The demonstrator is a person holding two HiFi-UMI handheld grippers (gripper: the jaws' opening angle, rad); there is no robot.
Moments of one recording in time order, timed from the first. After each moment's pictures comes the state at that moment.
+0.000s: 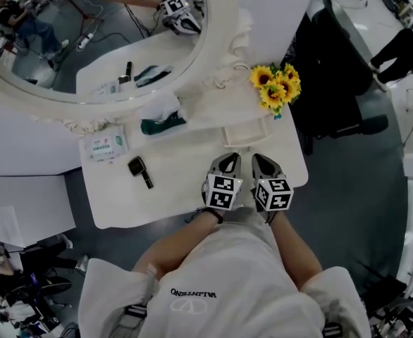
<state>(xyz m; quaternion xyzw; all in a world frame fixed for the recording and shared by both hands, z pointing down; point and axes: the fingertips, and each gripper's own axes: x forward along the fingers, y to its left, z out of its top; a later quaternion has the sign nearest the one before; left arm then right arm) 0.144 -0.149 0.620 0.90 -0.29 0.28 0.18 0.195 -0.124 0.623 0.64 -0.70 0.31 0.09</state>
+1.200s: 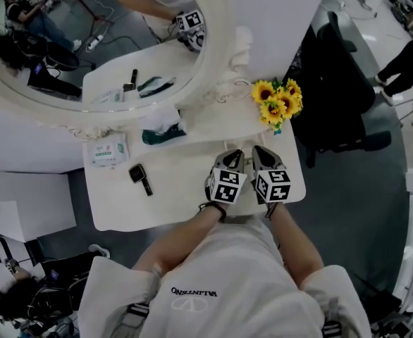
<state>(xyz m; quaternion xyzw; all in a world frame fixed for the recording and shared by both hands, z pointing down) 0.182 -0.198 0.621 0.90 -0.30 0.29 0.15 0.228 -0.192 0.609 0.62 -0.72 0.28 0.09</state>
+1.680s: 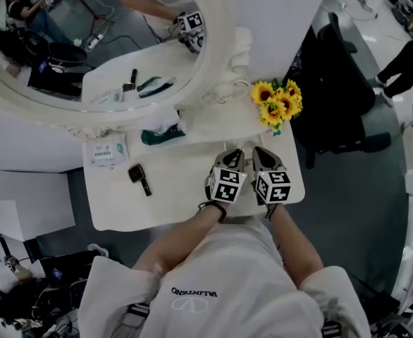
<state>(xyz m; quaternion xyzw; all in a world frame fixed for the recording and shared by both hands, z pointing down) 0.186 -0.201 0.624 0.89 -0.30 0.29 0.15 0.232 -0.191 0.612 0.62 -0.72 0.29 0.09</state>
